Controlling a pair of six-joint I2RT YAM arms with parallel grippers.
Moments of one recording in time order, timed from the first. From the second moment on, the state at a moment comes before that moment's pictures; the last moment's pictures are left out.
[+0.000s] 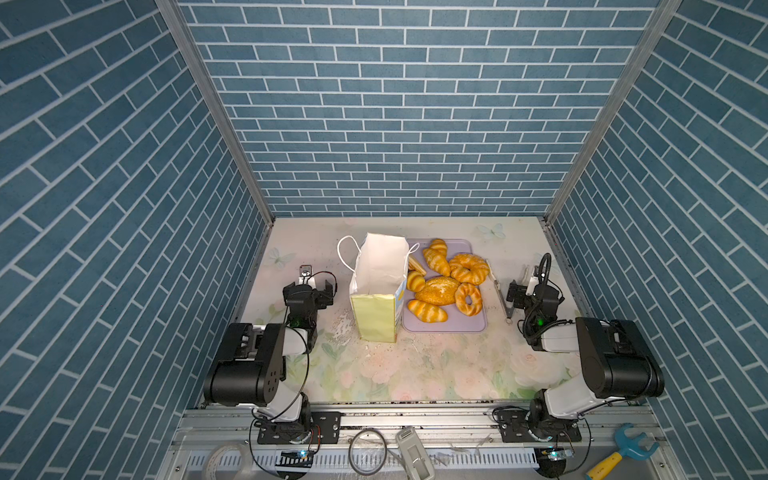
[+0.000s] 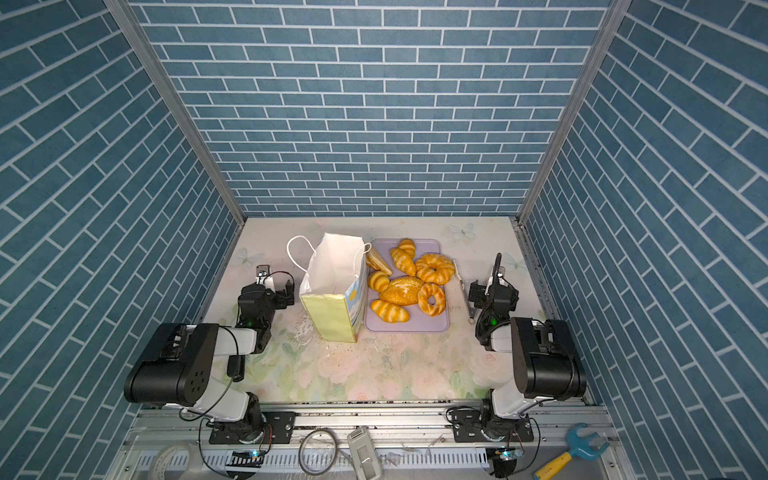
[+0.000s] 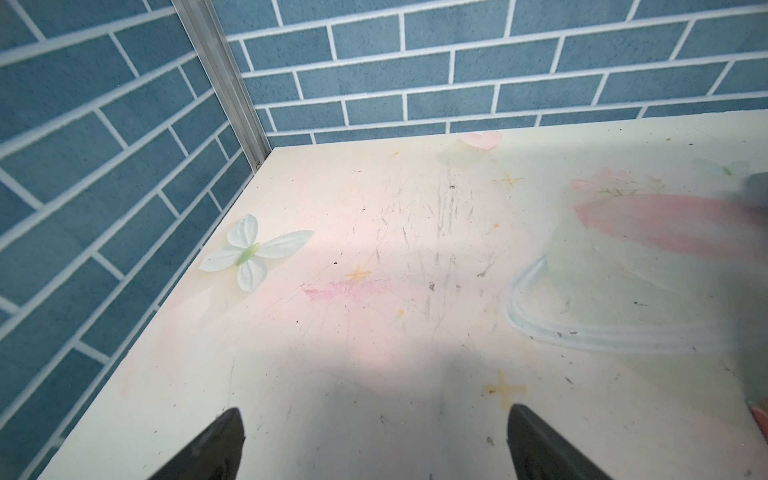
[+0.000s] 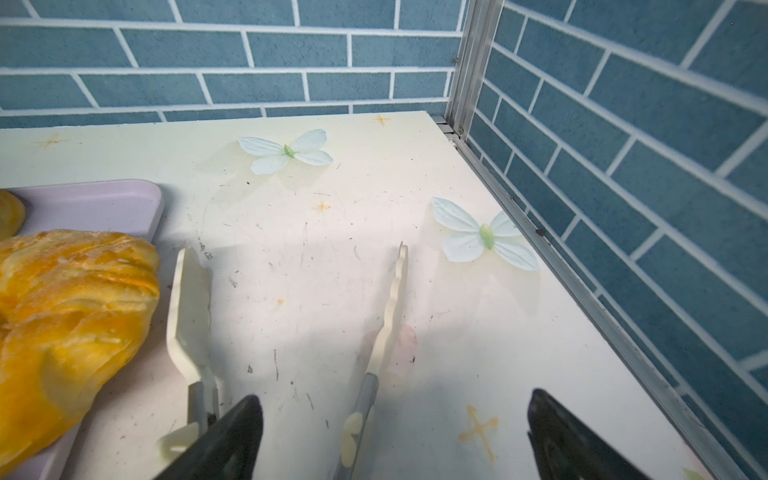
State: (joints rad) left arm -0.03 1.53 0.35 0.81 -0.19 0.04; right arm 0.00 1.55 0.36 0.82 0.20 0.00
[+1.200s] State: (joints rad) left arm -0.12 1.05 1.42 -0.59 0.28 -0.10; right arm 0.27 1.27 1.27 -0.57 -0.10 0.06
